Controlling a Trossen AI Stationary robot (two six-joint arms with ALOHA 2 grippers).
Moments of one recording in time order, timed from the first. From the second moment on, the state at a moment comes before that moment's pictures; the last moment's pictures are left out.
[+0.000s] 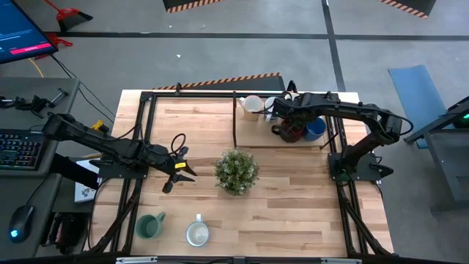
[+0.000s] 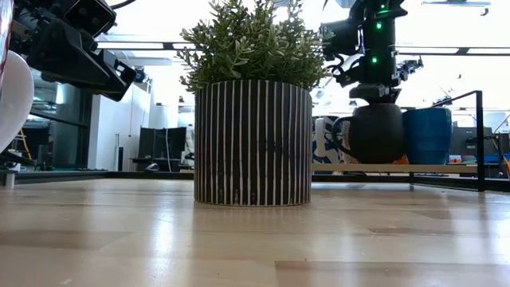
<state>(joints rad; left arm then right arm) -0.24 0.81 0.30 0.02 0.07 -0.05 -0.40 1.52 1.20 -1.22 0.43 0.38</state>
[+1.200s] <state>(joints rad) -0.24 0.81 0.30 0.02 0.07 -0.08 -0.40 1.40 1.20 -1.23 0.38 0.36</state>
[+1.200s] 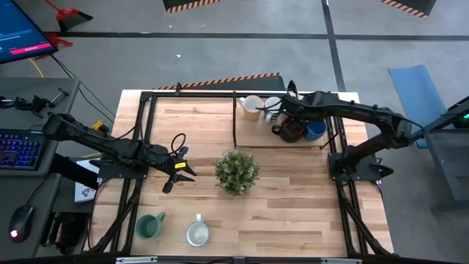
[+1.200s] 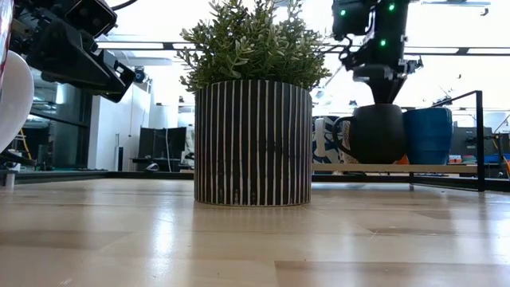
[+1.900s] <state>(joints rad) -0.24 0.81 0.30 0.02 0.07 -0.08 -0.27 1.31 1.20 -1.08 0.22 0.39</state>
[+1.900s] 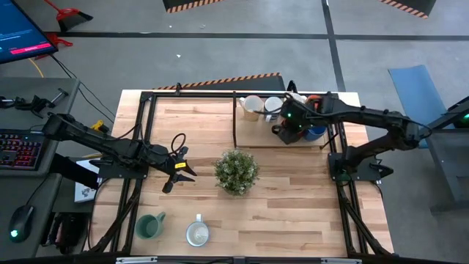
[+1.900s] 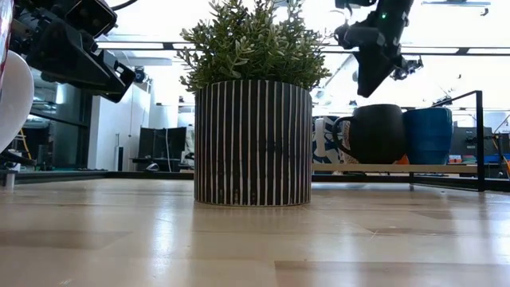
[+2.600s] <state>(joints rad) -0.24 0.81 0.30 0.02 0.08 -0.25 0.19 1.50 1.20 -1.02 0.24 0.49</state>
